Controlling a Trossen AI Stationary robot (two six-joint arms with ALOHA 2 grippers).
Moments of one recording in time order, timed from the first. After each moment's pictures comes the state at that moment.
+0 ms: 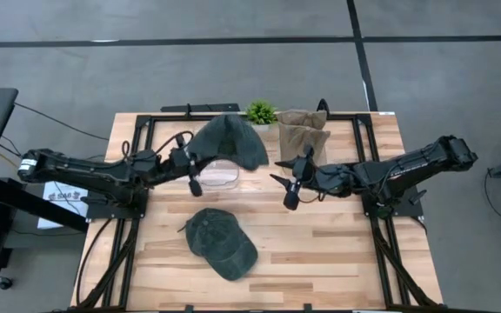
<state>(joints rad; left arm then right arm) -0.07 0.90 0.51 0.44 -0.39 0.23 0.22 1.24 0.91 0.00 0.57 0.04</state>
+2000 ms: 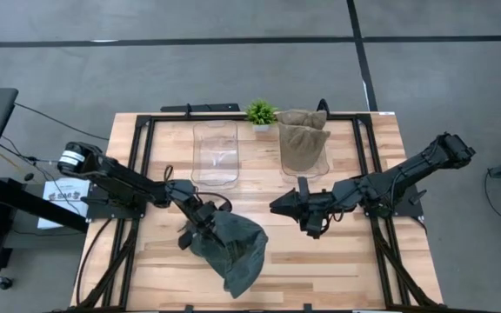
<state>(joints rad) -0.24 1.49 0.51 0.95 0.60 -0.16 0.41 1.25 0.91 0.23 0.31 -1.31</state>
